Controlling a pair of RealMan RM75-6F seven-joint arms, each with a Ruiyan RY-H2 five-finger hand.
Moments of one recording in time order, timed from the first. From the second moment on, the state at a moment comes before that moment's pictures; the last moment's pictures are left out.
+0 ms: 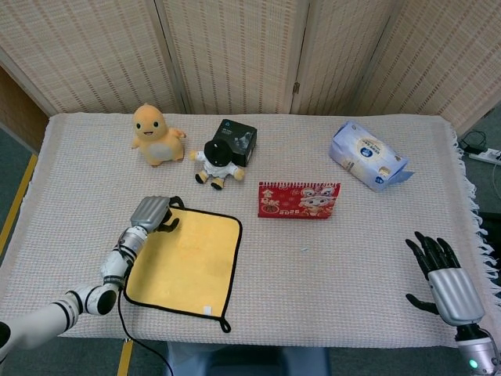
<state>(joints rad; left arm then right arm) -0.79 -1.63 -0.26 -1.06 1.15 0.69 -0.03 0.06 -1.13 -0.03 -1.58 -1.62 1.47 -0.04</state>
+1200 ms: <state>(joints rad) -0.91 -1.84 -0.22 -0.70 1.25 0.61 -0.26 0.06 -1.11 -0.02 -1.57 -1.58 1.45 0.00</state>
